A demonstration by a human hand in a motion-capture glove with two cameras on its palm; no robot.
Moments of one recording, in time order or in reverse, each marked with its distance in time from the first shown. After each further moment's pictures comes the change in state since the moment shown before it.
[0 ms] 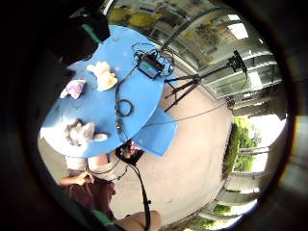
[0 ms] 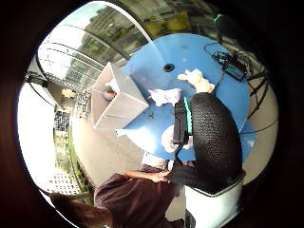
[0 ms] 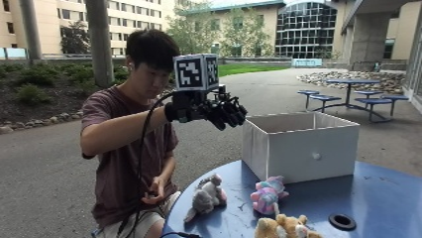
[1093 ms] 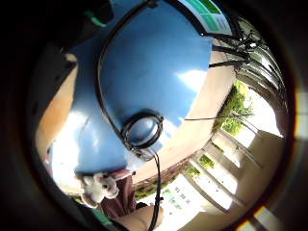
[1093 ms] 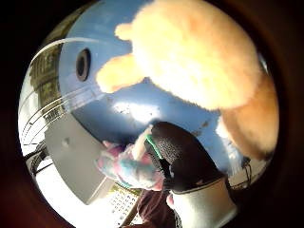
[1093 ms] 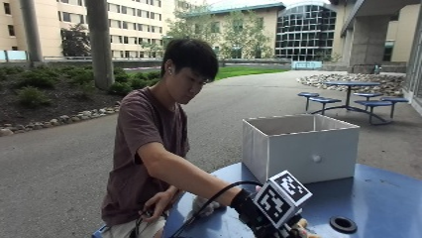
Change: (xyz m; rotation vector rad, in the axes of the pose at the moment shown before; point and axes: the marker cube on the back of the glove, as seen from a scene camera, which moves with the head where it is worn) arm 0.002 -0.147 0.283 -0.548 0.005 0.377
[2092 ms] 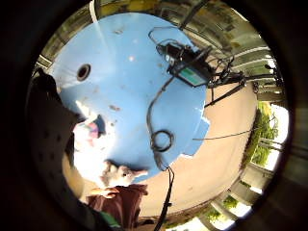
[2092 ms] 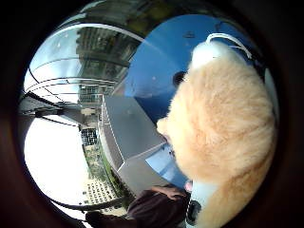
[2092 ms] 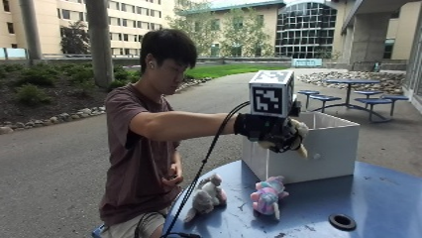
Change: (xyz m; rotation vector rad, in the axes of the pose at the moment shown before) arm -0.042 0.116 -0.183 0.391 -0.308 -0.371
